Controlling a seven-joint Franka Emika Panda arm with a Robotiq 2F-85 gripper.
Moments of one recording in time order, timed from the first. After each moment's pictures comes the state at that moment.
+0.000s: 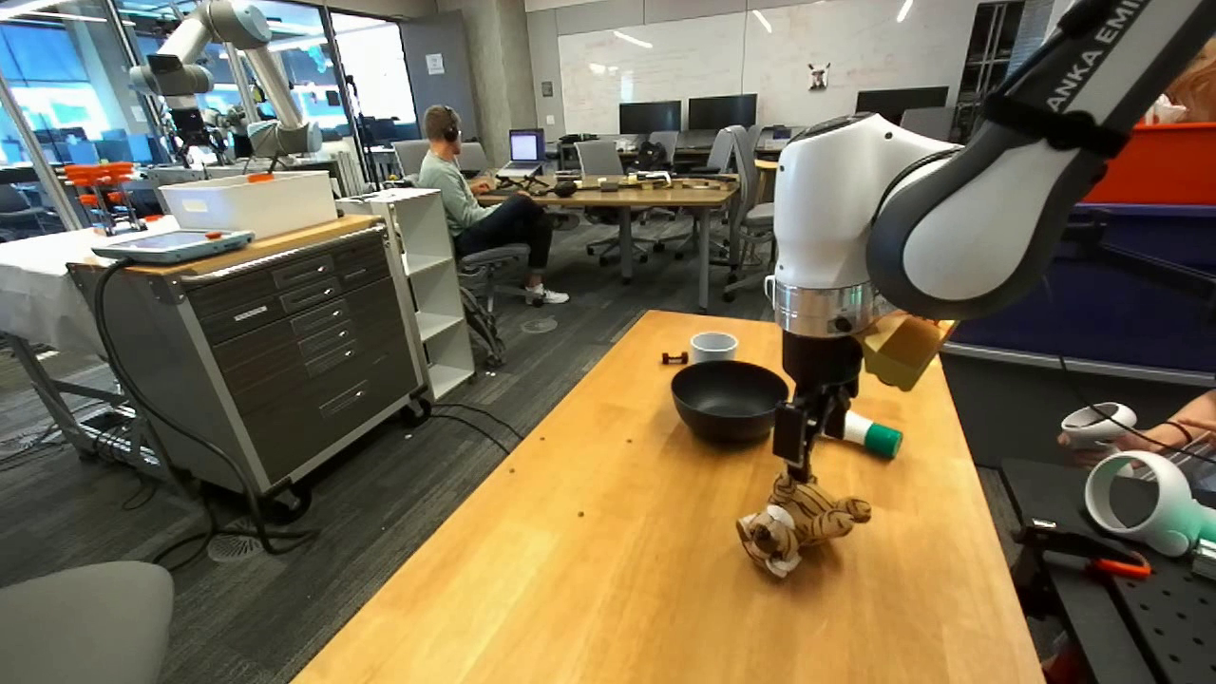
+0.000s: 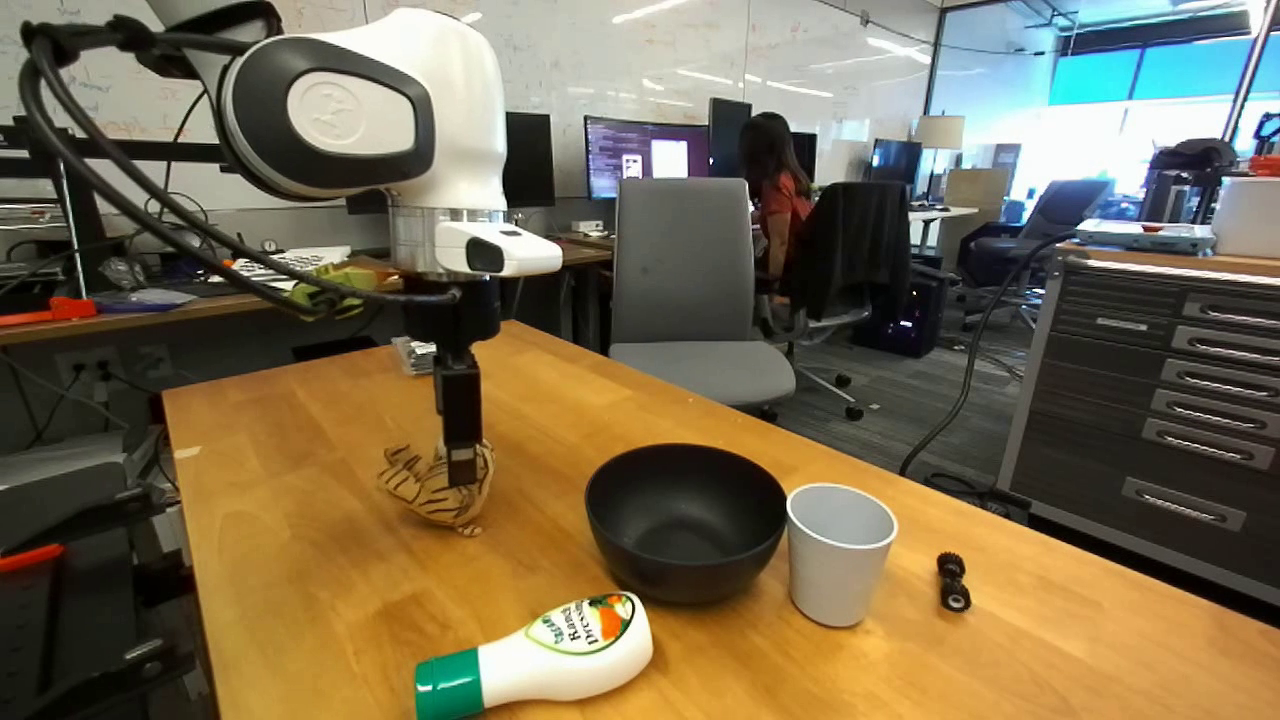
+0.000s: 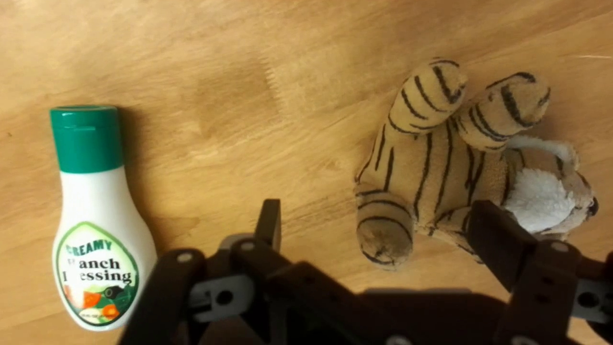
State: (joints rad) arm -0.09 0.17 -0.05 -2.52 -0.13 2.62 0.30
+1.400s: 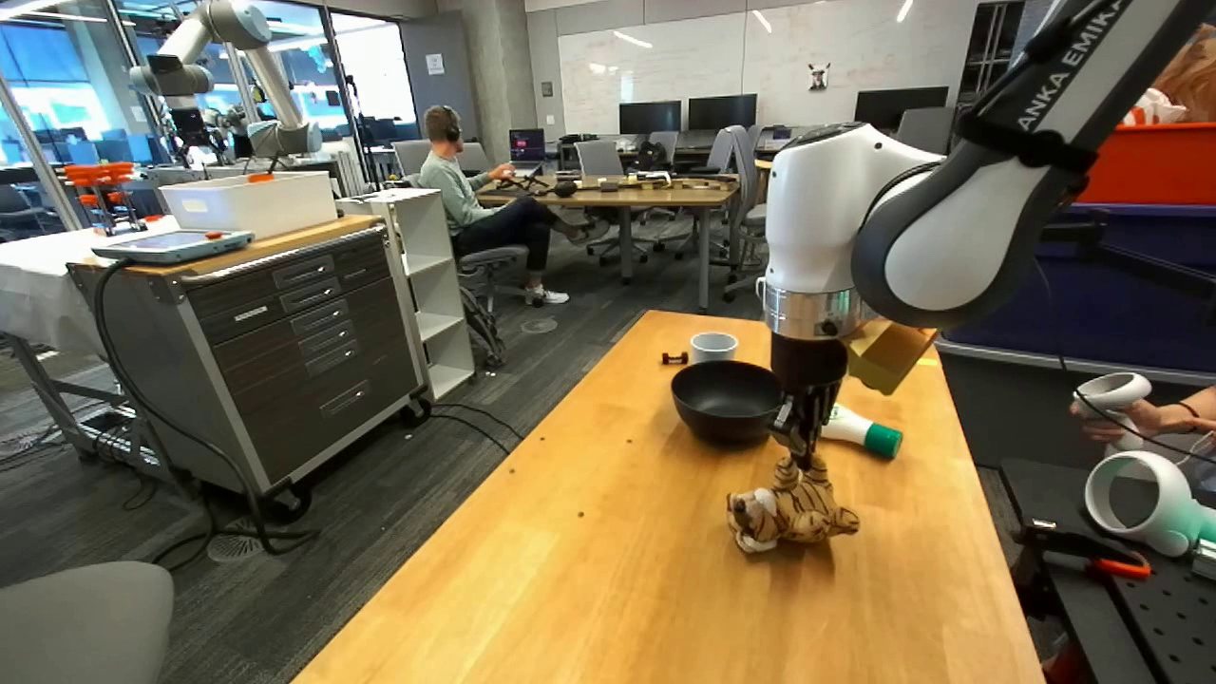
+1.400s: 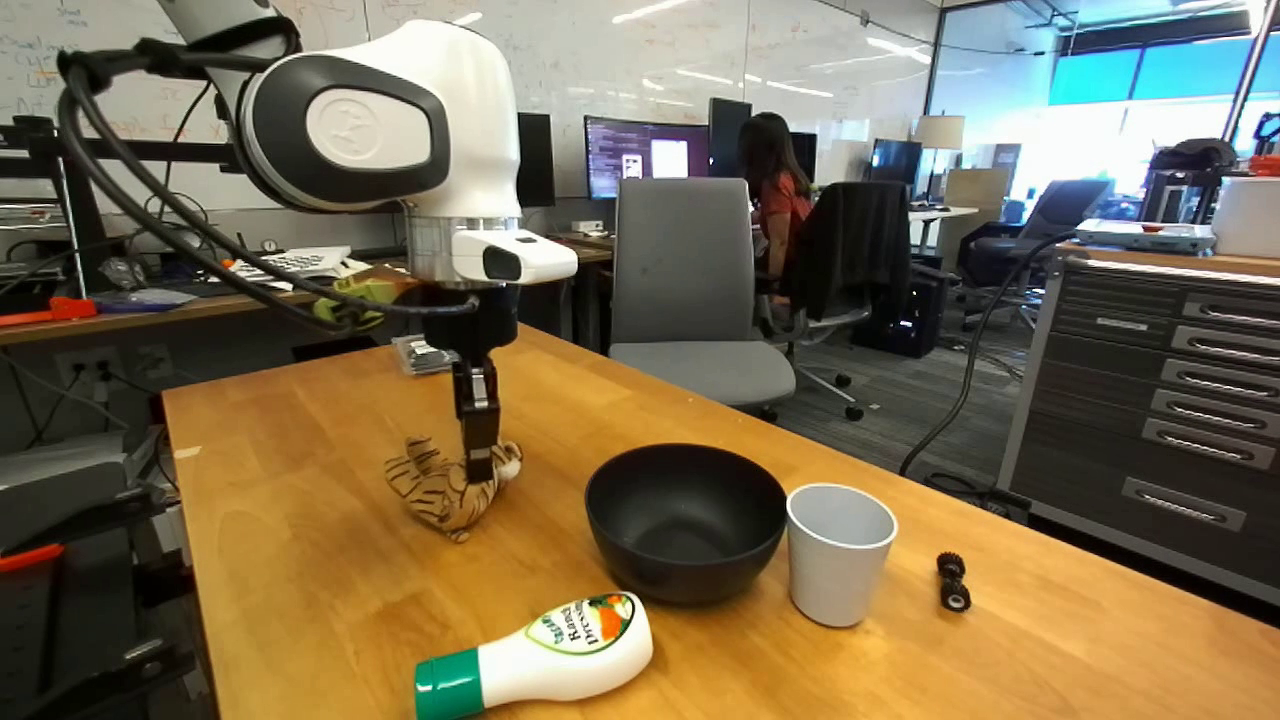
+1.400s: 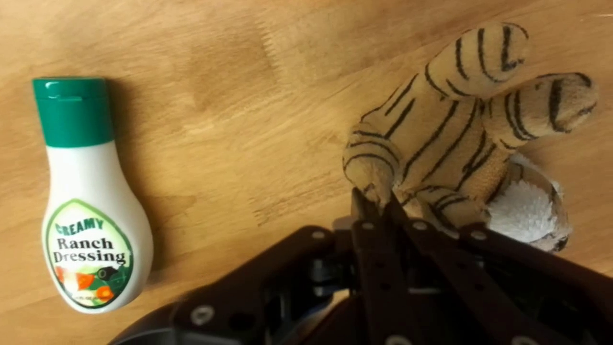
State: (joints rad) arm -0.07 0.21 -0.08 -2.49 -0.13 2.66 0.30
